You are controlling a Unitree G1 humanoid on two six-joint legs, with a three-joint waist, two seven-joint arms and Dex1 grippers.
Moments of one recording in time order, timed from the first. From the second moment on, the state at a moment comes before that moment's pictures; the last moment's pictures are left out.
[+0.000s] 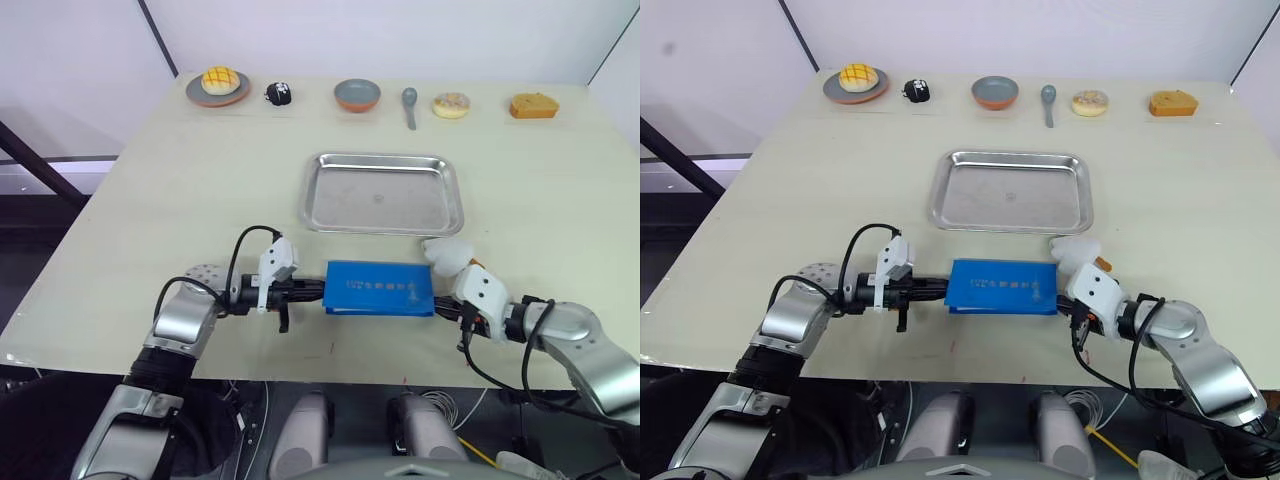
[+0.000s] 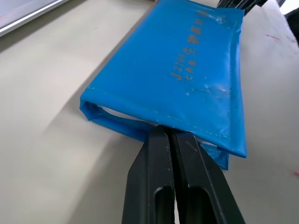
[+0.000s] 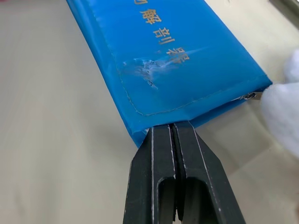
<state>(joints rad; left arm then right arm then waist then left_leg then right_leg) -0.36 0.57 -0.18 0.12 -0.29 0.31 -1.25 0.00 -0.72 0.12 -0.50 0.20 0.57 0.82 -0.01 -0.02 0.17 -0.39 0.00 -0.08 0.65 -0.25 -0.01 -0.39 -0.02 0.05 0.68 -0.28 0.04</state>
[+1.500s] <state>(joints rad) -0.16 0.71 0.05 0.01 -0.45 0.32 -1.33 0.41 -0.82 -0.42 -0.56 0.46 0.50 1.03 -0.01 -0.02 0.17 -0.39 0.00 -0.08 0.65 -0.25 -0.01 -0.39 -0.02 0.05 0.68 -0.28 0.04</state>
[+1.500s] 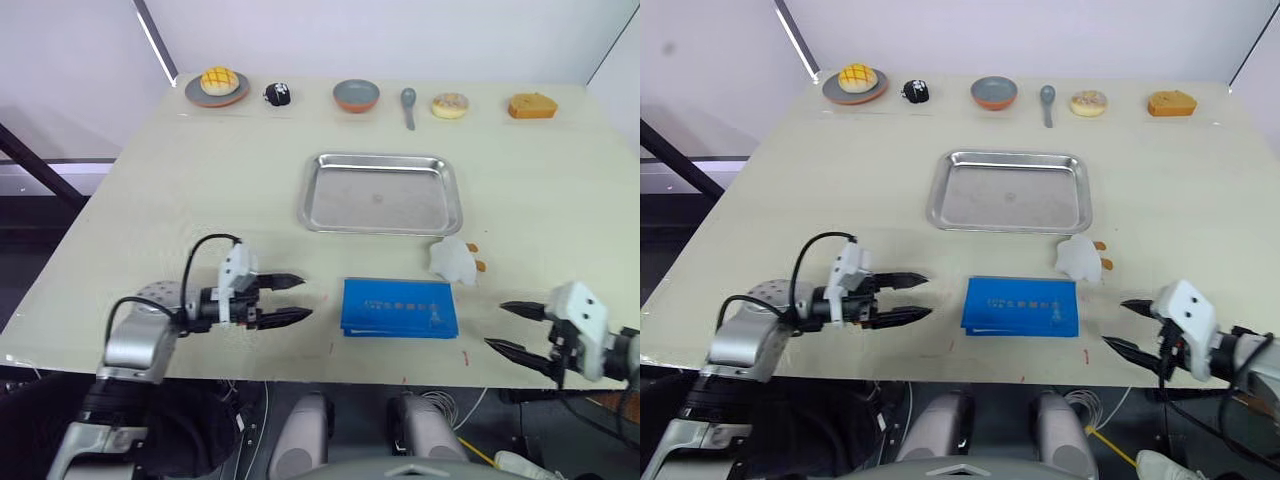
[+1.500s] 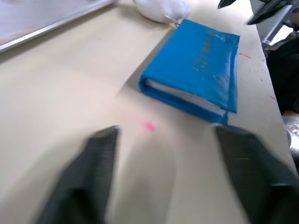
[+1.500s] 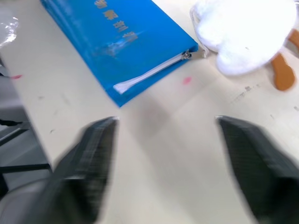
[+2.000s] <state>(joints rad) -0.04 0.84 0.21 -0.08 -0.67 0.39 -1.48 0.47 -0.82 -0.51 -0.72 0.53 0.43 1.09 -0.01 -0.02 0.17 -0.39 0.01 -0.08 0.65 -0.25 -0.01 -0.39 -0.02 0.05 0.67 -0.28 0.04</state>
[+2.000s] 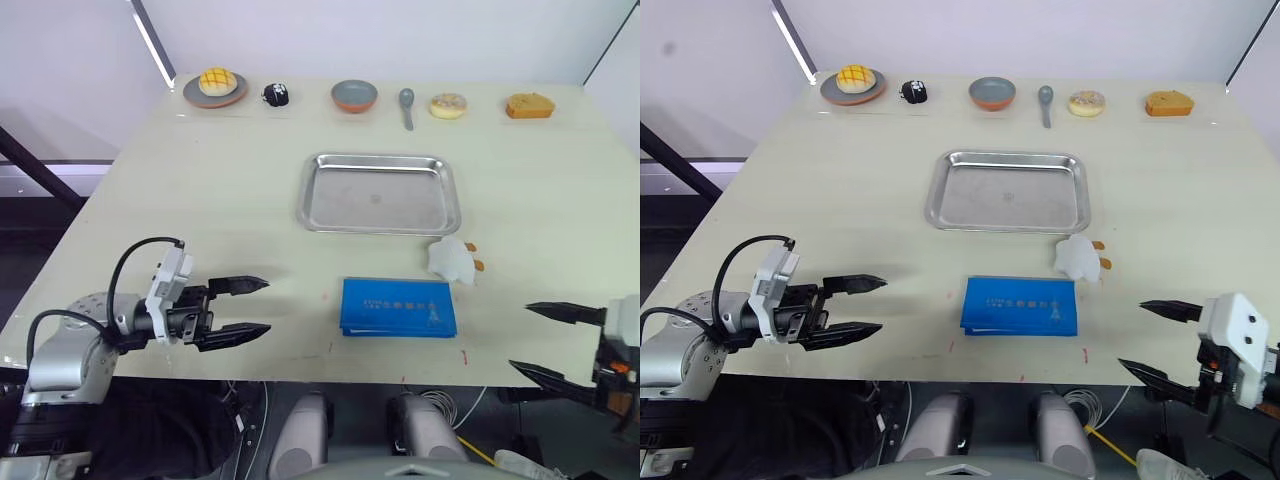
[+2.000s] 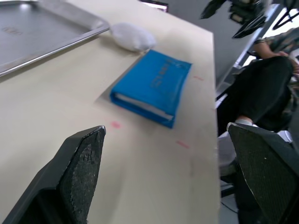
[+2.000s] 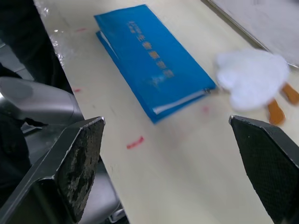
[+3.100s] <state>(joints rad) -0.07 0.78 0.10 -0.20 -0.67 0.32 -1.47 0.17 -0.80 0.04 -0.52 0.07 0.13 0.89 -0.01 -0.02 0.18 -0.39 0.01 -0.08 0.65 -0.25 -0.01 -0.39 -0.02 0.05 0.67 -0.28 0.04</state>
